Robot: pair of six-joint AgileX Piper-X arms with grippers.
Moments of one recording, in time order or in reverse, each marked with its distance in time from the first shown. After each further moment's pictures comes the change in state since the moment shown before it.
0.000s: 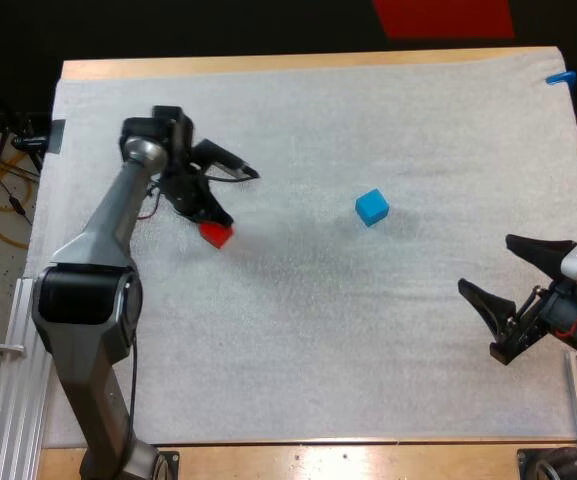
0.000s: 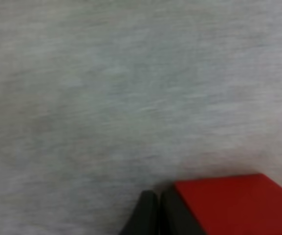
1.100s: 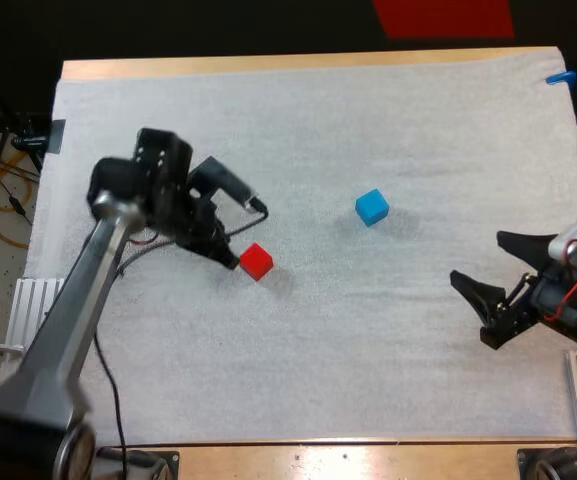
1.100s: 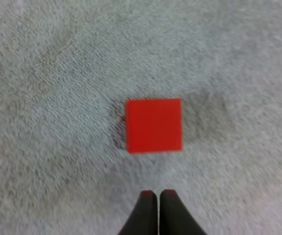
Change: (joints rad) left arm -0.096 -0.582 0.326 0.040 0.133 -0.006; right arm 0.000 0.060 0.000 -0.002 0.000 0.051
